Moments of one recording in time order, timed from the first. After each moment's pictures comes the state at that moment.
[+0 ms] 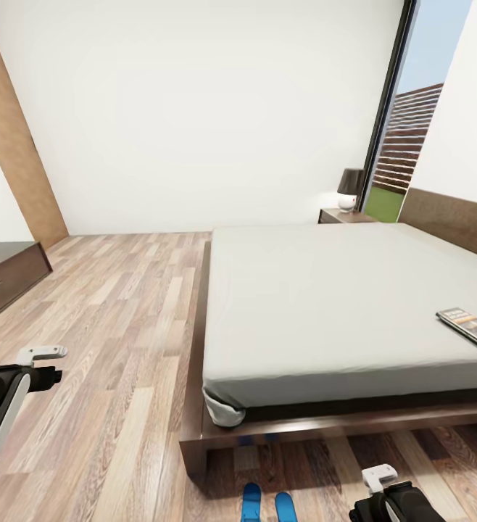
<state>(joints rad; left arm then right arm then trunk) -0.45 0.36 0.20 -1.39 0.05 1.03 0.12 -0.32 -0.20 0.12 -0.66 0.05 0.58 0.19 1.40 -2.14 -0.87</state>
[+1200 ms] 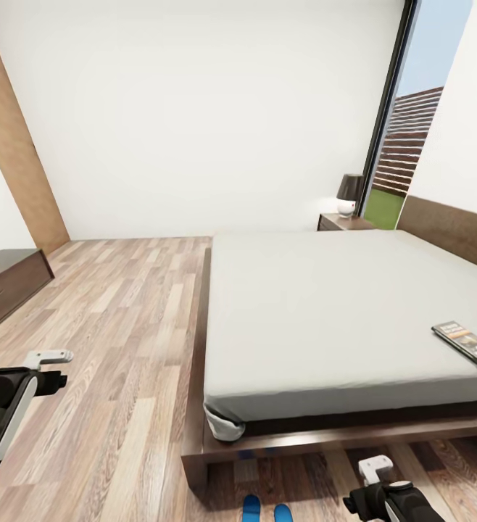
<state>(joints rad) -0.45 0.36 0.16 -1.35 0.05 1.03 0.12 -0.32 -0.20 0.11 -0.66 0.04 0.45 0.19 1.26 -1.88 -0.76</state>
